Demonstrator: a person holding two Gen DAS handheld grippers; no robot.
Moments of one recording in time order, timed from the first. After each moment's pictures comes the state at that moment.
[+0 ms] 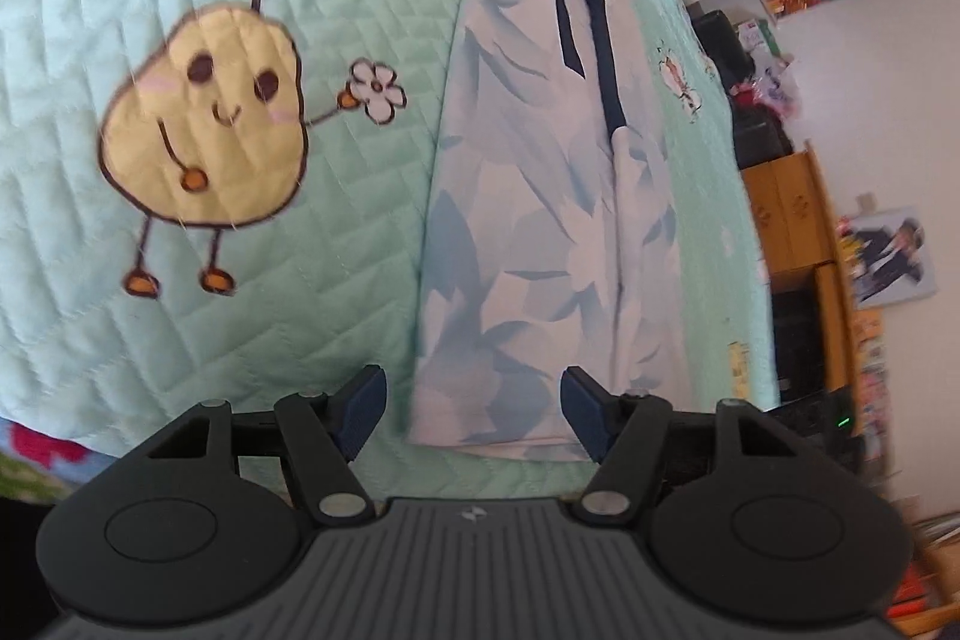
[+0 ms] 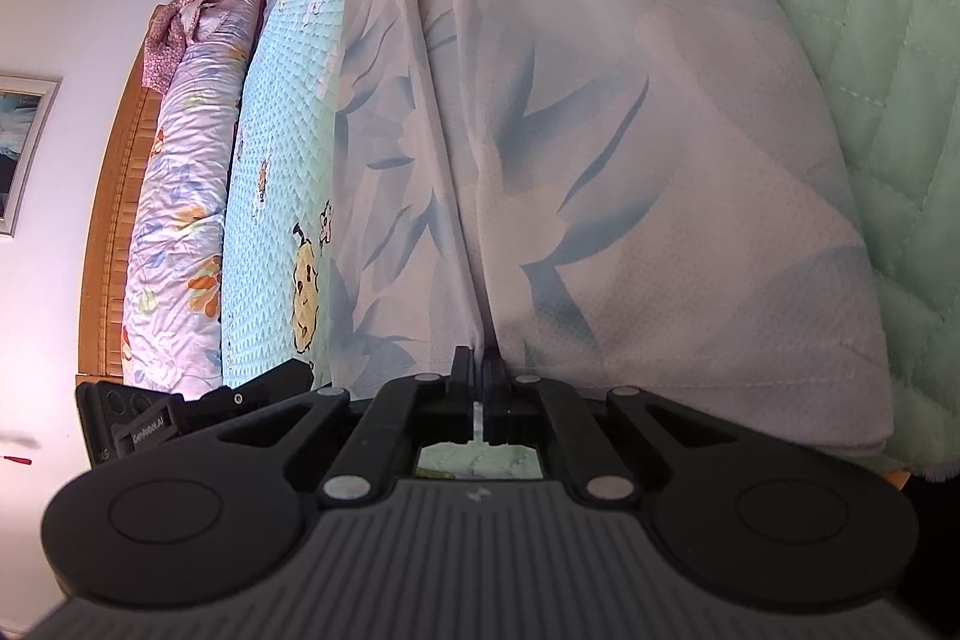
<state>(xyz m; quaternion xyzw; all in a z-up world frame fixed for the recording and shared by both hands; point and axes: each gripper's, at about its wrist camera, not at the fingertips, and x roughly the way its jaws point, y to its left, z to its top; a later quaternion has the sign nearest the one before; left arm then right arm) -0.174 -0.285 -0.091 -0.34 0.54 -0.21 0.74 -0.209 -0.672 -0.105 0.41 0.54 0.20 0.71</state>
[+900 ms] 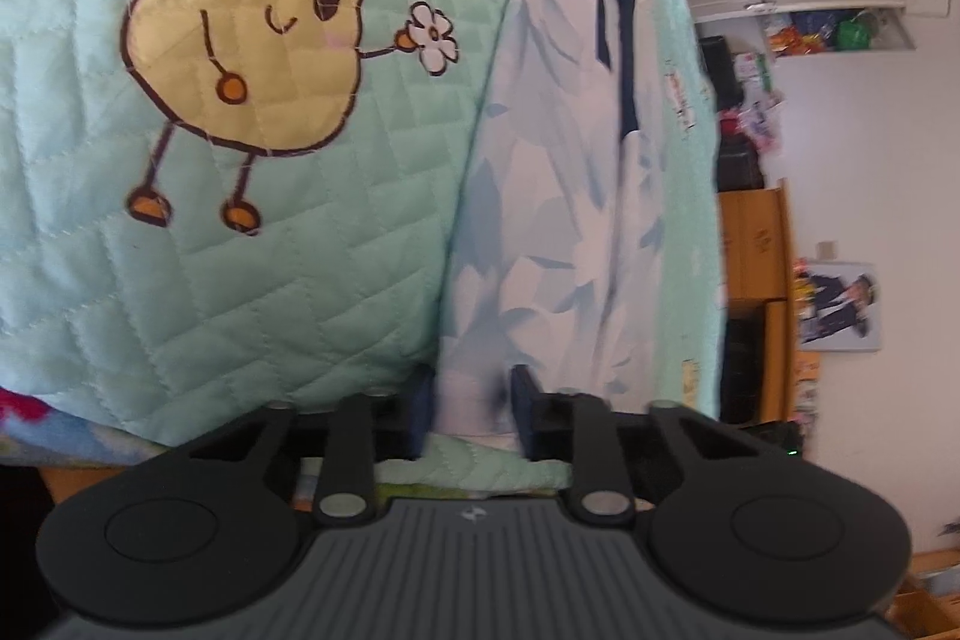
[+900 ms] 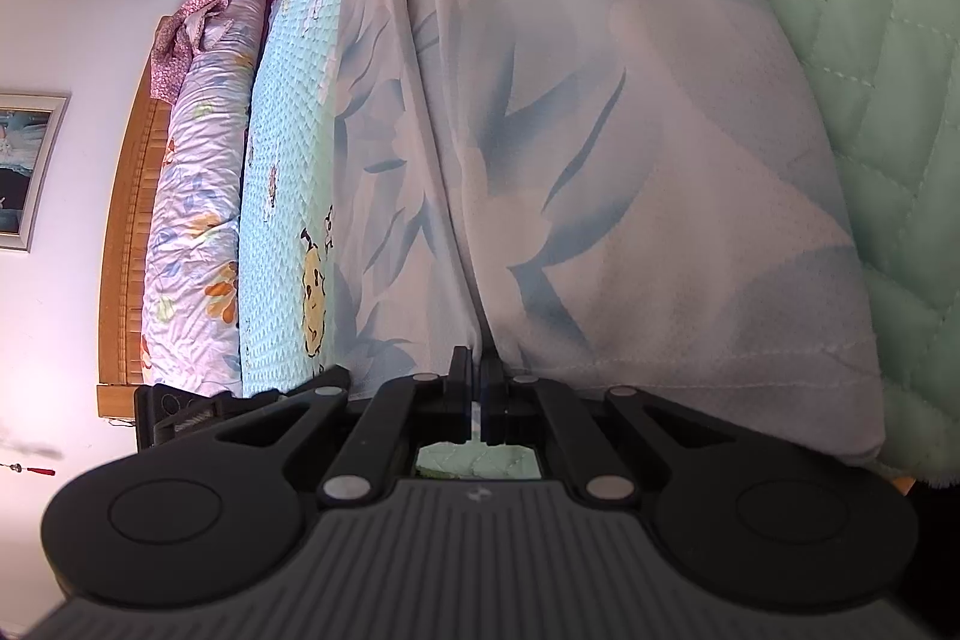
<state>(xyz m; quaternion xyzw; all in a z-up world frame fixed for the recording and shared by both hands) -0.179 -0.273 -0.113 -0.39 0.56 -0.21 0.70 -0.208 -0.672 -0.112 0.44 0.53 0.20 0.69</state>
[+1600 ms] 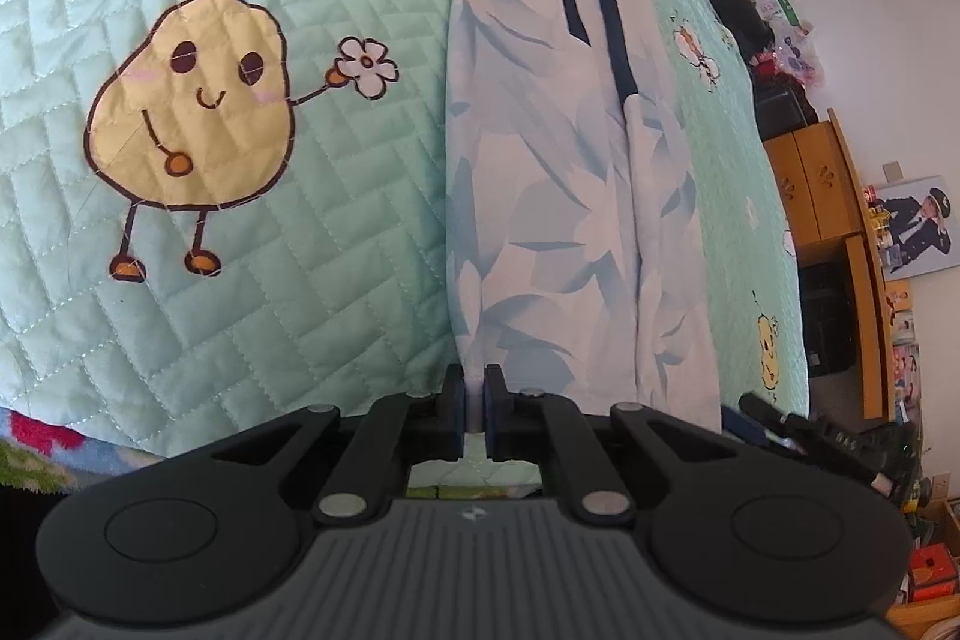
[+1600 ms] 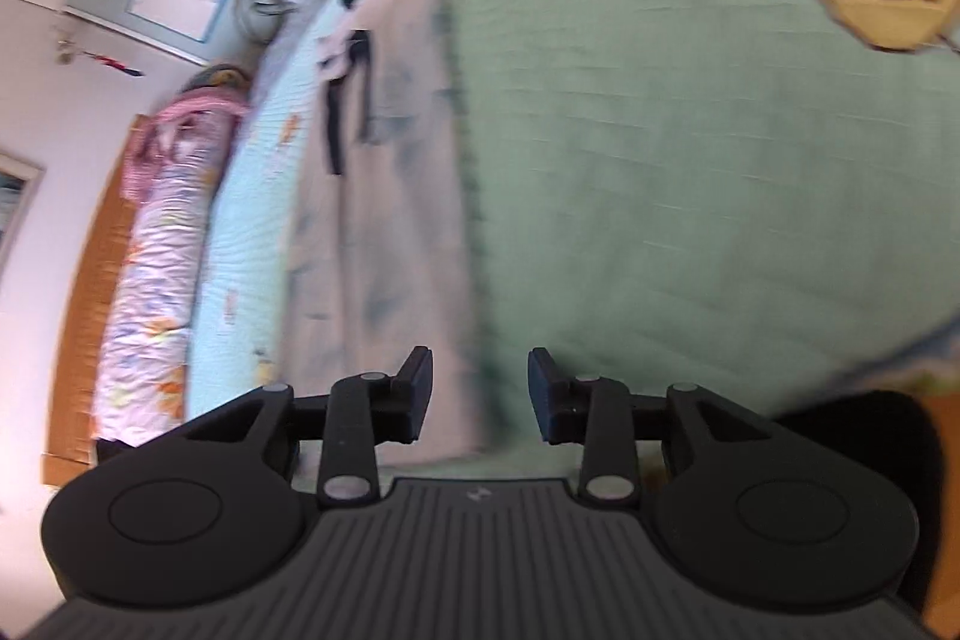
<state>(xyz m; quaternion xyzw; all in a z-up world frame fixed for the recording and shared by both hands) -0.180 -0.304 -0.084 -0.27 0.56 -0.19 0.76 -0.263 -0.790 -0.071 0.42 0.45 0.11 0.78</state>
